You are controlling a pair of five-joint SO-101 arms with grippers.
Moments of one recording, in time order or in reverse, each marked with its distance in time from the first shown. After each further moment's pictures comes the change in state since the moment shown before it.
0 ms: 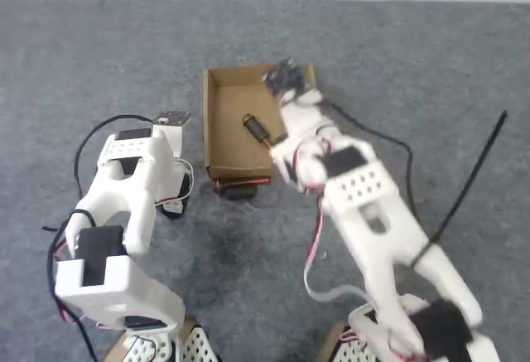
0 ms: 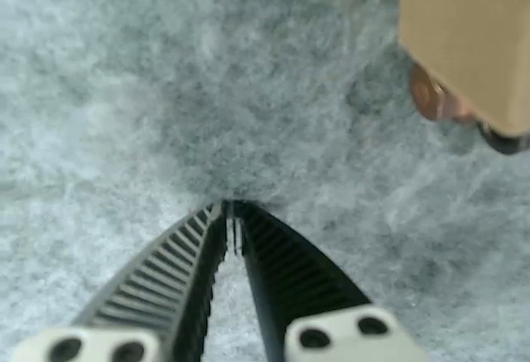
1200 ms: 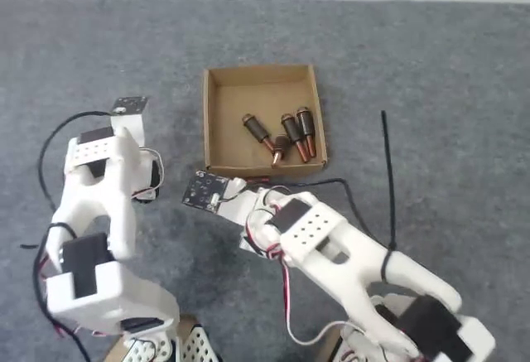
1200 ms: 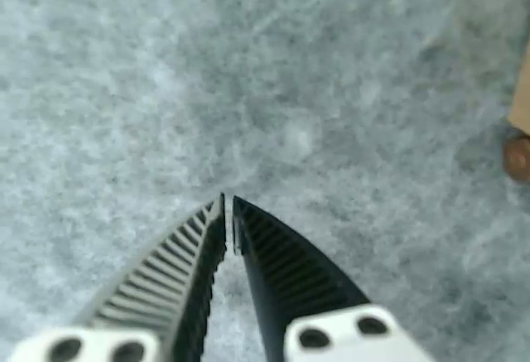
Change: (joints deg) left arm -9.6 -3.1 -2.1 -3.2 -0.1; right arm -18.8 7.4 9.9 -1.5 17.8
